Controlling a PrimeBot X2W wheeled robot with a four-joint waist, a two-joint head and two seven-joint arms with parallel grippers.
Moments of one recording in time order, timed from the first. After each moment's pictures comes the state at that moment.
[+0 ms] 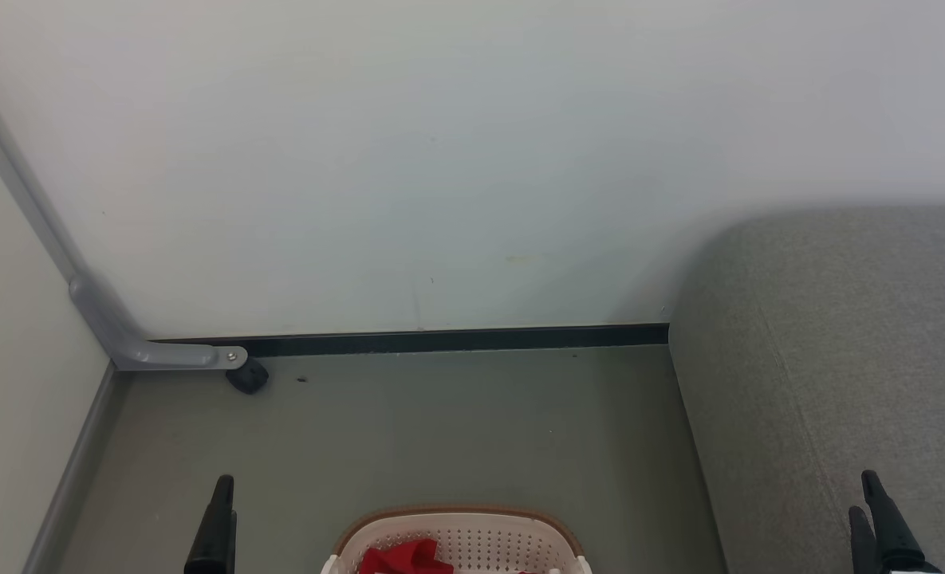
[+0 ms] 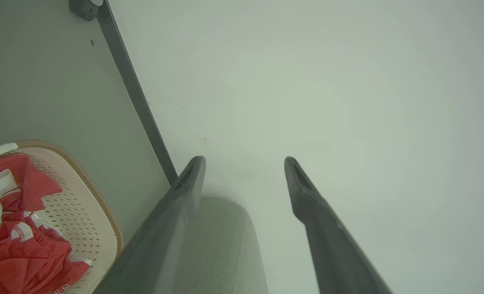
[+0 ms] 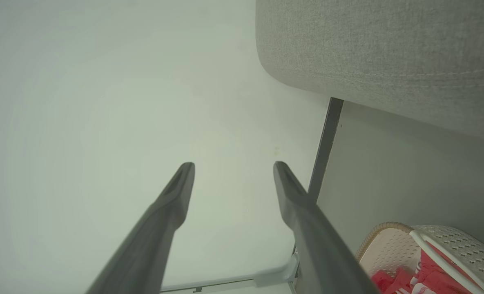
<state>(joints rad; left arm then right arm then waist) -0.05 0.03 0.01 0.31 -1.57 -0.12 0.02 -0.05 -0.06 -0.13 0.31 1.55 0.12 0.09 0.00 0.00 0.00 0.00</state>
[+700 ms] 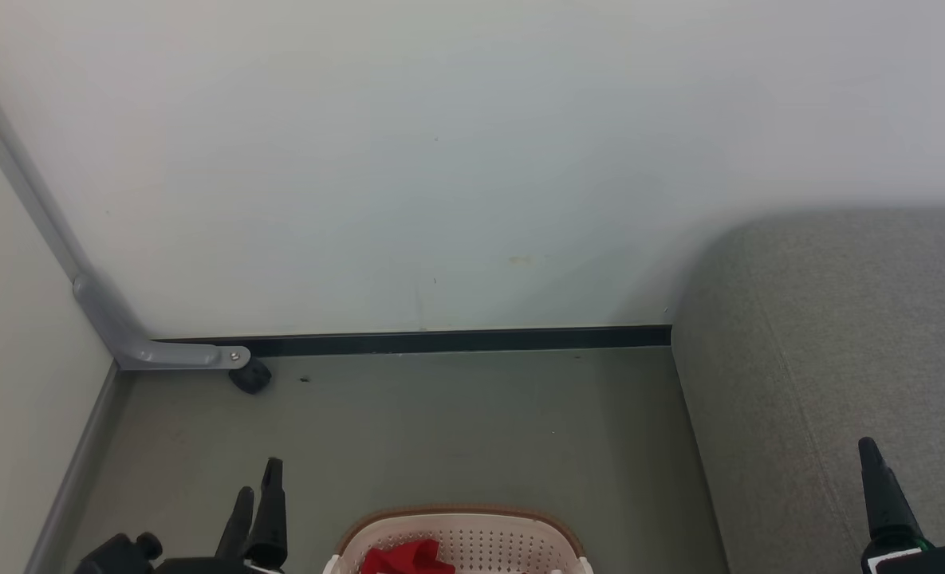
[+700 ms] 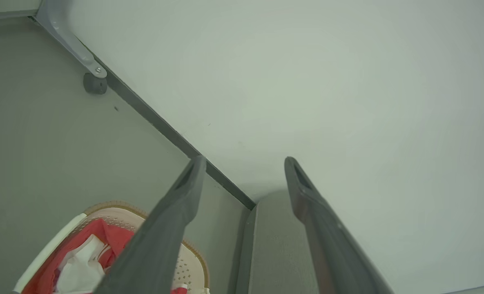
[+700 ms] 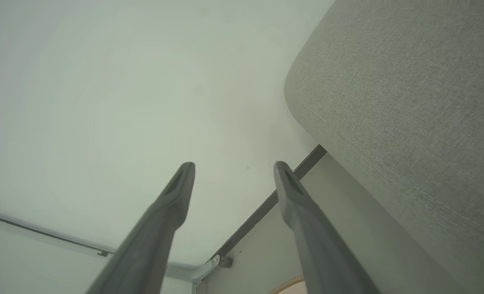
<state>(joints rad) -0.08 0.04 -0.10 0.26 -1.08 -0.01 -0.06 -0.07 -0.21 0.01 0.28 1.16 0.12 -0.05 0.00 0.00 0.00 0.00</state>
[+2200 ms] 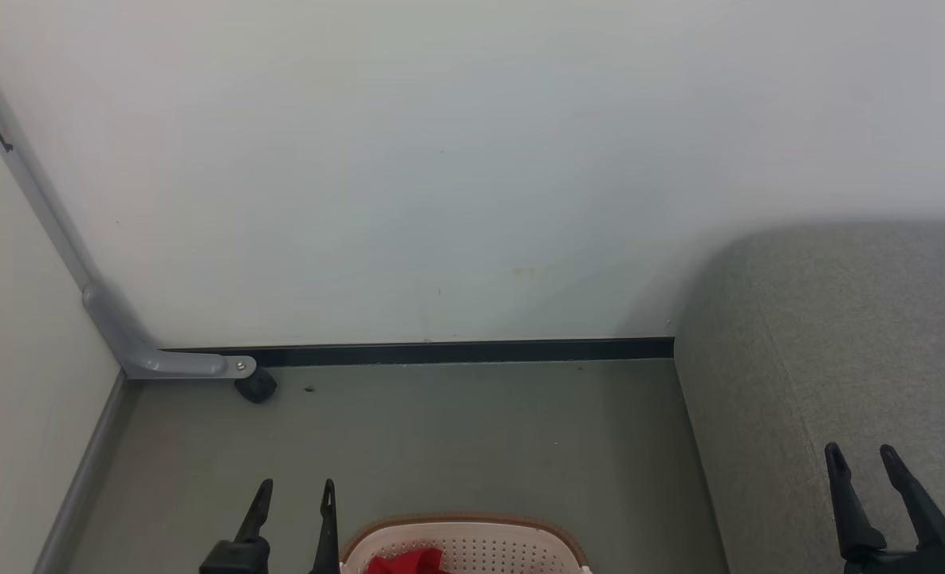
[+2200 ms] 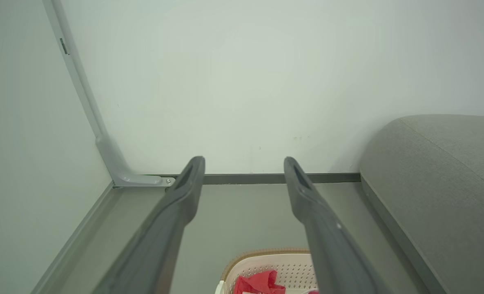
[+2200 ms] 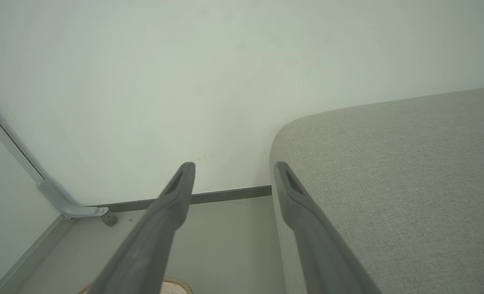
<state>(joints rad) -0.08 0.06 -0.24 0.34 -0.28 0.10 -0.22 -0.09 -0.34 0.17 0.33 0.55 0.06 -0.22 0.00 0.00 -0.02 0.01</state>
